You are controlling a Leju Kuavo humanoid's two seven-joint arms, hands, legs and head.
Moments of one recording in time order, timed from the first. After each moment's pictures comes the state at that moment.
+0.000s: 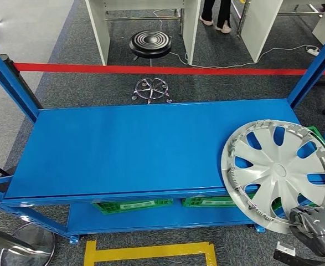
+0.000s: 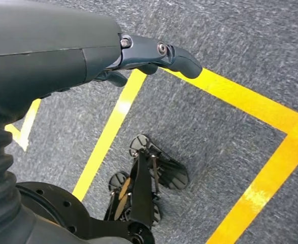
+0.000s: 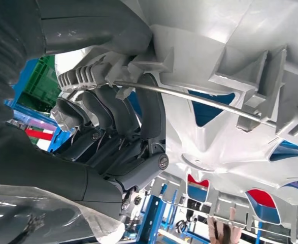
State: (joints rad) left arm -0.06 -0.13 1.03 -0.24 -0.45 0.26 -0.42; right arm 0.39 -0.48 -0.18 -1.58 1.03 -0.28 -0.31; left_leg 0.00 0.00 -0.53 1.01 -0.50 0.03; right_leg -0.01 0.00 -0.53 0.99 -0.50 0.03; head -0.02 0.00
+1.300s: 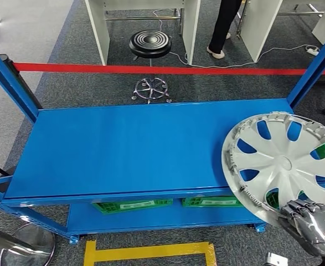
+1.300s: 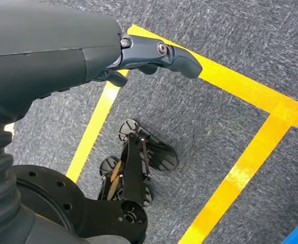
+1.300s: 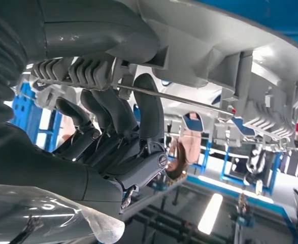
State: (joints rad) left arm -0.07 -0.13 1.06 -0.24 -0.45 0.18 -0.47; right arm 0.45 -0.42 -0.17 -1.80 1.12 -0.47 -0.38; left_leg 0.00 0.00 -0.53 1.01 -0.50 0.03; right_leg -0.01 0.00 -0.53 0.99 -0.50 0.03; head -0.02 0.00
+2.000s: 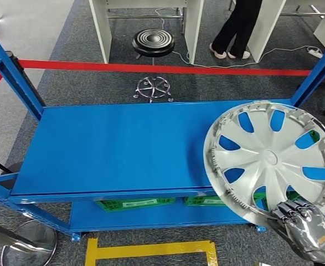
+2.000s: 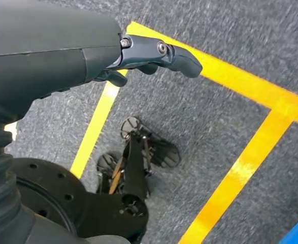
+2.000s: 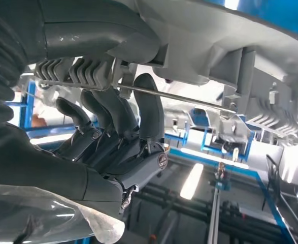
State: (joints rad) left arm -0.07 -0.15 1.06 -0.24 -0.46 0.17 -0.48; right arm 0.48 -0.42 -0.10 -1.91 1.15 -0.53 -0.36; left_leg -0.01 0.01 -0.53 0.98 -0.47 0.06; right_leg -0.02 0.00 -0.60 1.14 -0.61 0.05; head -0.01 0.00
